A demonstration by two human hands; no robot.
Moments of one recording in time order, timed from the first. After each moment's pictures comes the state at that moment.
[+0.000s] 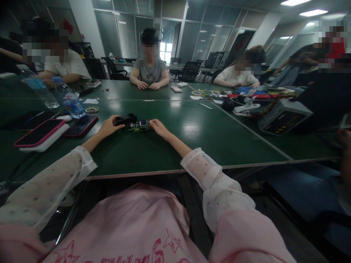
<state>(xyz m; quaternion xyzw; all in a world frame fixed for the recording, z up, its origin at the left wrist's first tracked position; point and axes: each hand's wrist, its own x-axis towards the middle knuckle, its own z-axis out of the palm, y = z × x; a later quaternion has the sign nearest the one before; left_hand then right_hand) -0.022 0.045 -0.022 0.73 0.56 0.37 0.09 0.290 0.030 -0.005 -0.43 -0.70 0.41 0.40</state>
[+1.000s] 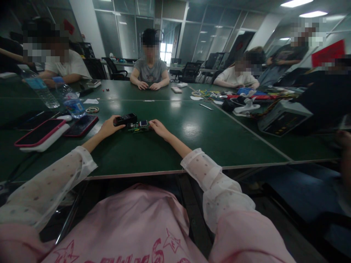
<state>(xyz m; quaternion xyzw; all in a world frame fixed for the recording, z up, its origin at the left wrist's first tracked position) -0.017 0.038 -0.016 0.74 0.58 0.34 0.07 0.289 0.025 -0.001 -0.43 -0.70 0.41 0.40</state>
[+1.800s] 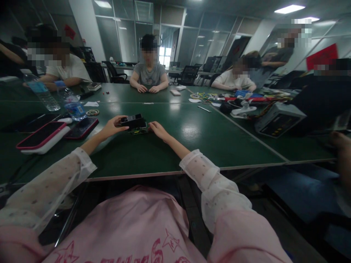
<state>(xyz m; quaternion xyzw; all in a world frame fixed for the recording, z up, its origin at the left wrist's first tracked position) 0.013 0.009 0.019 0.75 0.40 0.44 0.30 0.289 0.026 0.001 -0.44 -0.70 0.41 0.39</state>
